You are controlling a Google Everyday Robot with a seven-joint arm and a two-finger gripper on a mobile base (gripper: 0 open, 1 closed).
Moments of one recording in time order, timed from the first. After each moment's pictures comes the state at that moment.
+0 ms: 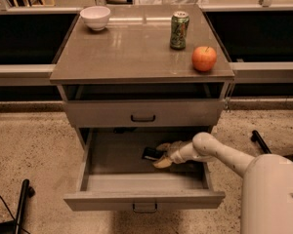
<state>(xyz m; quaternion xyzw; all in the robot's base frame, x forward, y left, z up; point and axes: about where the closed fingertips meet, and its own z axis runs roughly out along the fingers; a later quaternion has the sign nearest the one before) 0.666 -0.069 0.355 -0.53 0.73 0.24 0.35</state>
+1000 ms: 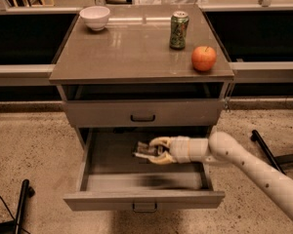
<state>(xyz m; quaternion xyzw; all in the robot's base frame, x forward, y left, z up) 0.597 -0.042 0.522 -0.60 0.56 0.24 0.51</state>
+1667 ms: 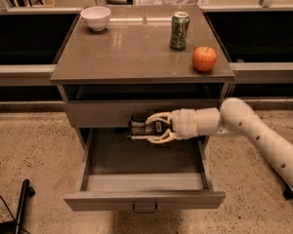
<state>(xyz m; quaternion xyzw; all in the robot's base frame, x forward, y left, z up) 0.574 -0.028 0.680 -0.68 0.41 0.24 0.56</state>
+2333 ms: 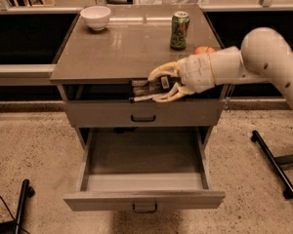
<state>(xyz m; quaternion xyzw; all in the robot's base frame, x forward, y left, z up) 0.580 -0.036 0.854 -0.75 0.36 0.16 0.53</state>
